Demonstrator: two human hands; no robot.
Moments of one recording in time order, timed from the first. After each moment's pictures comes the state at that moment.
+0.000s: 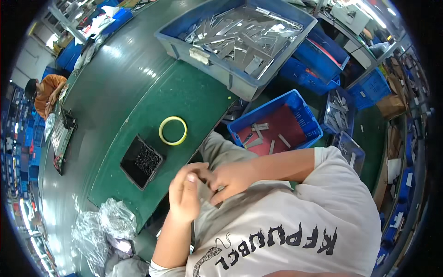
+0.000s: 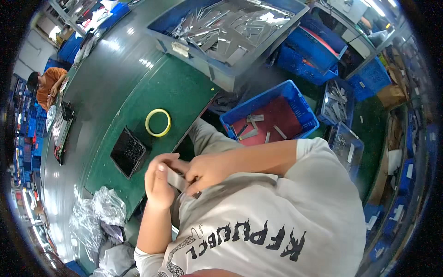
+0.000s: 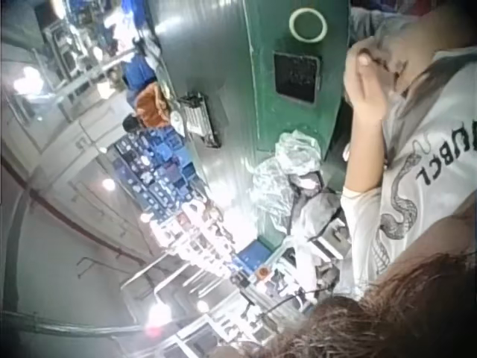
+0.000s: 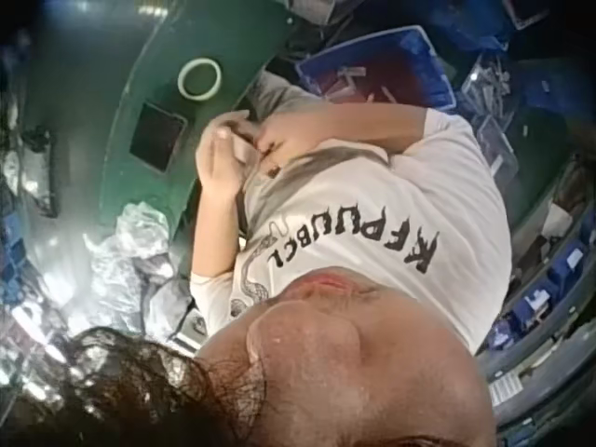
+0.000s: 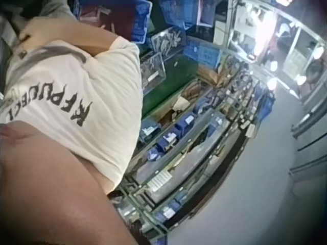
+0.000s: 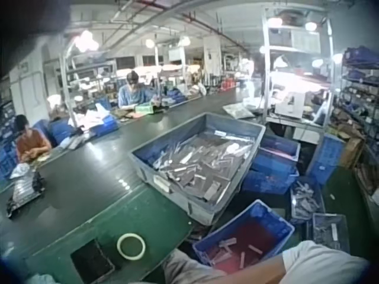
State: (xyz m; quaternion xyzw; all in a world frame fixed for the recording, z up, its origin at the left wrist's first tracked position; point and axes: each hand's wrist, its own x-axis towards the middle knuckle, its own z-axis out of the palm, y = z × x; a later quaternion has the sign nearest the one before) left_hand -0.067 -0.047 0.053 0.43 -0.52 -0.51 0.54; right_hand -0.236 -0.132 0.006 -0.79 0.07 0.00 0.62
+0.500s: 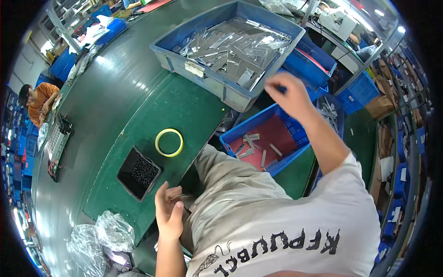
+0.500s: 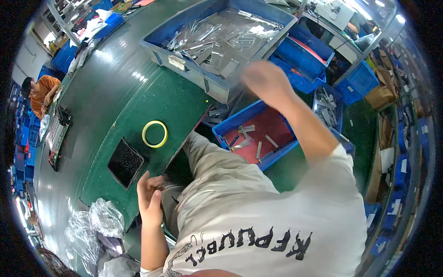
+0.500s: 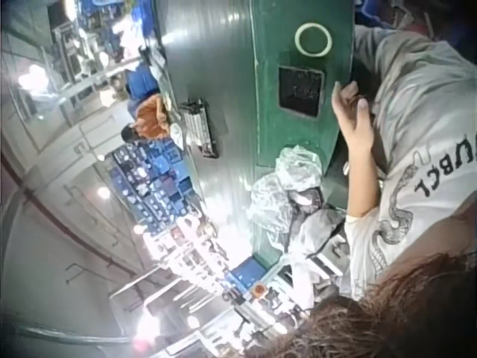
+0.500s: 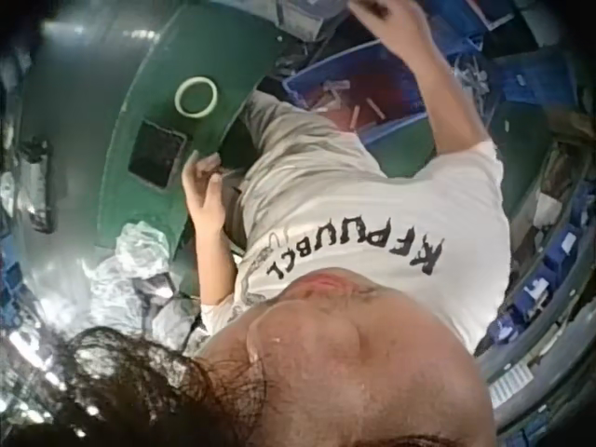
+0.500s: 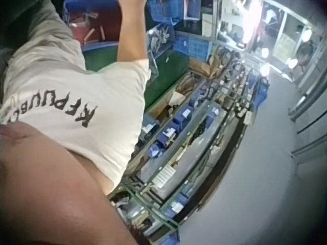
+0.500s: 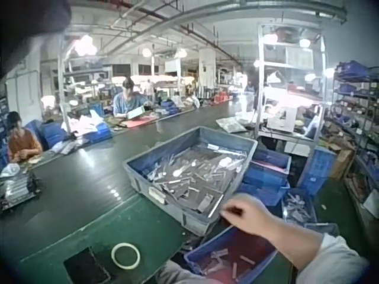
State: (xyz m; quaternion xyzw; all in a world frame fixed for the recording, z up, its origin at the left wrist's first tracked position) left_hand -0.017 -0.005 0.004 0.51 -0.46 -0.46 0.56; right_hand -0.394 -0.257 0.071 -0.79 0.46 -0.39 0.07
